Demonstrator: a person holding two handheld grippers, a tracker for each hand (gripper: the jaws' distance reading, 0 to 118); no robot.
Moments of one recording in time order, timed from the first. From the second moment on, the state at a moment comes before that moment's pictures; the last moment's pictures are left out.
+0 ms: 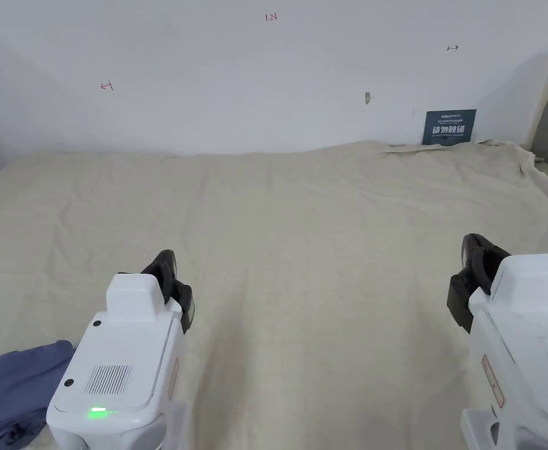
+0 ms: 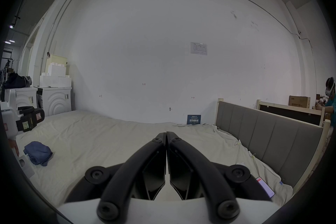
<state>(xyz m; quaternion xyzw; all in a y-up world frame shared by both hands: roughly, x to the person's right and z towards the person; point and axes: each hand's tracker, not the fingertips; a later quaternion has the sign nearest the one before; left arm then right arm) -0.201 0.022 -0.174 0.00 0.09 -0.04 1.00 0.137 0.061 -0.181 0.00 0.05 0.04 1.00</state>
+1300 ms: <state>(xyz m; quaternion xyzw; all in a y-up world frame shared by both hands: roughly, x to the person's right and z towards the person) -0.201 0.026 -0.174 0.00 0.08 -0.03 1.00 0.138 0.062 -0.180 0.00 0.05 0.05 1.00</state>
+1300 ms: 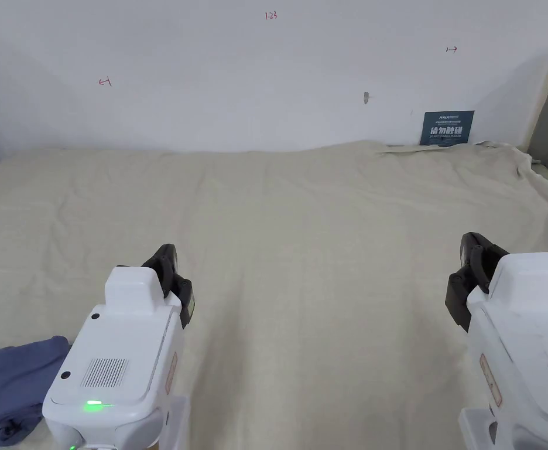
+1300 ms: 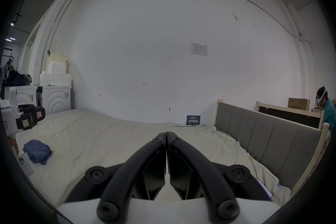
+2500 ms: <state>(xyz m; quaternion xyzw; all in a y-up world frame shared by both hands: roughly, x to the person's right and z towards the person) -0.217 0.022 -0.181 -0.01 0.10 0.02 1.00 0.135 0.067 -0.178 0.00 0.05 0.04 1.00</state>
